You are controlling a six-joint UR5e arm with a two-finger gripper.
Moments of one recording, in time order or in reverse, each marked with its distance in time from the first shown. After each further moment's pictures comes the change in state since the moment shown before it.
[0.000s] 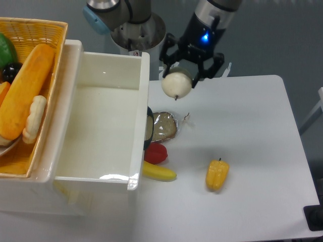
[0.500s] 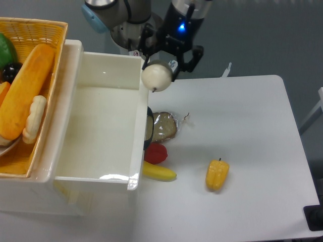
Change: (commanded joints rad) arm -0.094 0.029 -0.038 -0.003 0.002 -0.003
